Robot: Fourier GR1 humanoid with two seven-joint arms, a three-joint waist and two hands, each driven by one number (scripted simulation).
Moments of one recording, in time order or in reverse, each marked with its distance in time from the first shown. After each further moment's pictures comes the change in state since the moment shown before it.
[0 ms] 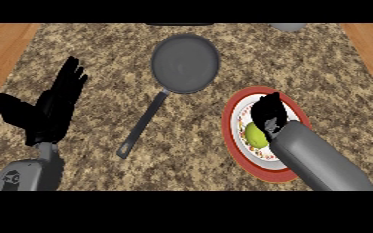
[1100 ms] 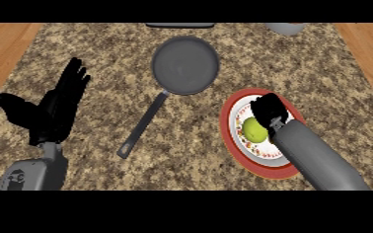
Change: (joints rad) left arm -0.004 -0.032 0.015 0.010 -0.023 -0.019 -0.005; right arm 0.020 0.048 -0.076 0.205 0.210 -0.258 -0.294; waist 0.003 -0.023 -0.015
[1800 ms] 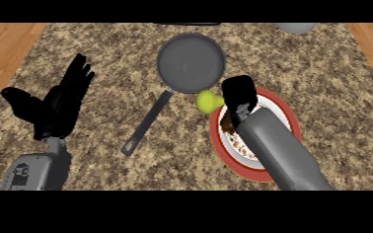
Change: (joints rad) left arm -0.034 -0.005 -0.003 0.028 -0.002 -0.013 0.001; right arm -0.079 0.271 -0.227 -0.011 -0.014 -0.147 0.285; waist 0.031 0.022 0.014
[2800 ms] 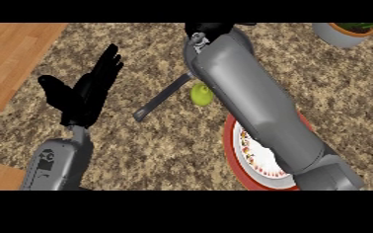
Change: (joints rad) left arm -0.102 -0.043 -0.100 0.026 -0.017 -0.042 0.018; right arm -0.581 0.098 -0.148 0.158 0.154 -0.345 0.590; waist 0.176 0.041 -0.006
